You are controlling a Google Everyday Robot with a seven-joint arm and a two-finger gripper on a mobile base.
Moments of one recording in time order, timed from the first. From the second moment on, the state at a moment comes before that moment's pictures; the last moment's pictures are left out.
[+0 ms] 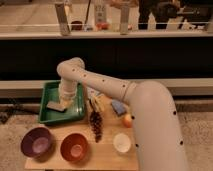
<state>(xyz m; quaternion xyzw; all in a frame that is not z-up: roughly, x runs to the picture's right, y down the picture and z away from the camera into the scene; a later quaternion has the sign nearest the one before) -0.223 0.079 0.801 -0.33 -0.27 -0.24 0.87</state>
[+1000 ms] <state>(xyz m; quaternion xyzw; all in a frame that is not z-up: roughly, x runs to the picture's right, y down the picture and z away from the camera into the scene) -0.274 0.055 0.898 -0.30 -0.25 -0.13 0.91</state>
